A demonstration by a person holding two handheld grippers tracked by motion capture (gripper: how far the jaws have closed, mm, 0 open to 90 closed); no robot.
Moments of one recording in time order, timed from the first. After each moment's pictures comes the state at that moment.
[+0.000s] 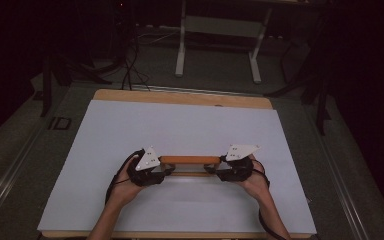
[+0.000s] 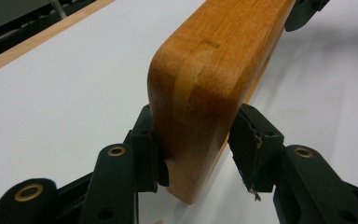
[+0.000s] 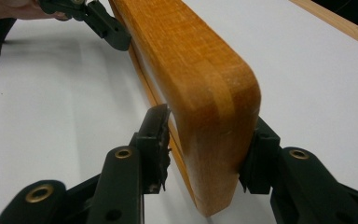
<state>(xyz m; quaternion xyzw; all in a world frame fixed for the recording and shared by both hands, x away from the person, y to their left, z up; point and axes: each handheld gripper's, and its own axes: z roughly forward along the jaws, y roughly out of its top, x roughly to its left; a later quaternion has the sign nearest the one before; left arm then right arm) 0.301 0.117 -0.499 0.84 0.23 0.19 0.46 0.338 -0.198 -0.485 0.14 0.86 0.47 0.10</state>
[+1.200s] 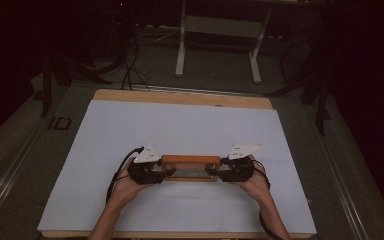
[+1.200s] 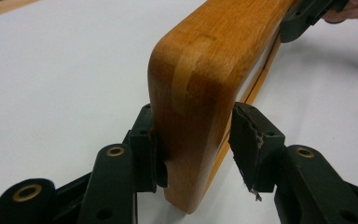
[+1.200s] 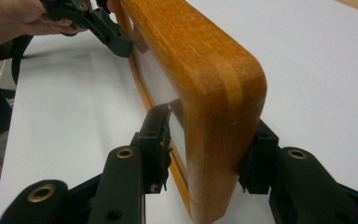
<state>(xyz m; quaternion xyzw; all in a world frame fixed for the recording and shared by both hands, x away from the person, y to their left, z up) 0.310 0.119 -0.504 0.83 0.27 0.11 0.47 0.341 -0.204 -0.492 0.18 0.86 0.48 0.05</state>
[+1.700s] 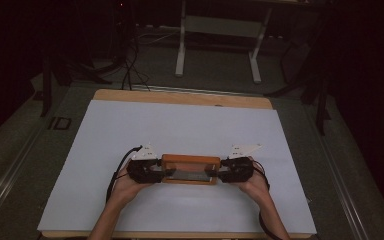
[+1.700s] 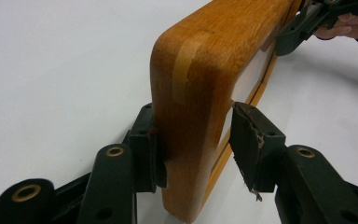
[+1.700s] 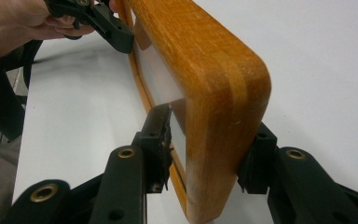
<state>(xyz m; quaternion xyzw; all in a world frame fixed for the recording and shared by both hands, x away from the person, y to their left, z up) 0.313 0.123 -0.505 0.82 0.28 0.08 0.49 0.343 -0.205 -0.498 0.19 0.85 0.48 0.02</state>
